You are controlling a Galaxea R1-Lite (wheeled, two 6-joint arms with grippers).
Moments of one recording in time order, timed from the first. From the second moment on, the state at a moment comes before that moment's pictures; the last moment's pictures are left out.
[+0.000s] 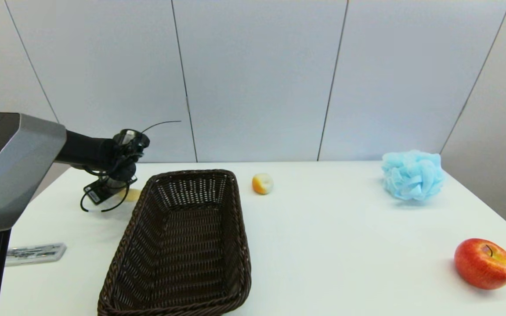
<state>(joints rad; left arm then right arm) -0.07 2.32 -1.61 0.37 0.65 -0.86 0.00 0.00 0.00 0.00 -0.02 0.02</state>
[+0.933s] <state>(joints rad) -0.08 2.27 -1.64 0.37 0.65 -0.78 0.00 0.00 0.00 0.00 -0.02 0.02</state>
